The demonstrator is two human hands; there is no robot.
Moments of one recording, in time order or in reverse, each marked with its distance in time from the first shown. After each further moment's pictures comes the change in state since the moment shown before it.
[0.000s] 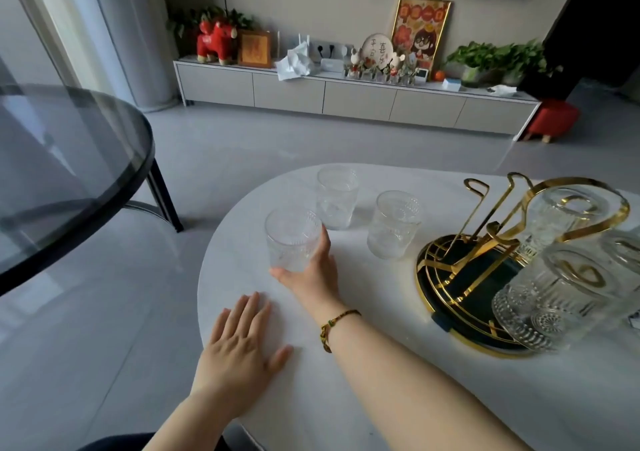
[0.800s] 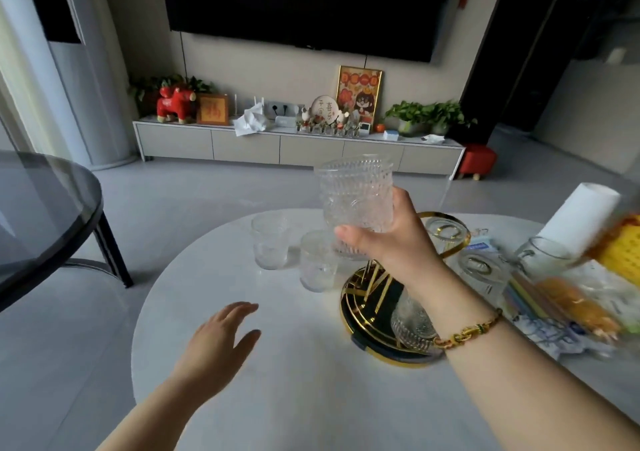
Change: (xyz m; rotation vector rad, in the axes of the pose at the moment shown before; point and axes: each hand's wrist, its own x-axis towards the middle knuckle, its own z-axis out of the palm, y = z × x) left_hand 0.011 0.075 -0.056 -0.301 0.058 0.147; right_hand -0.059 -0.087 -0.244 0.187 0.076 -0.238
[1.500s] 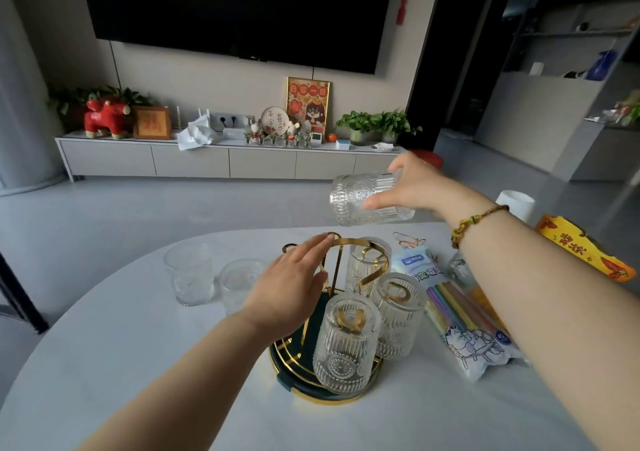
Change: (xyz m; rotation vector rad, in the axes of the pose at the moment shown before) left_hand 0.096 0.192 0.016 -0.077 0.026 0.499; right_hand 0.096 -0.003 -0.160 -0.724 0.007 0.261
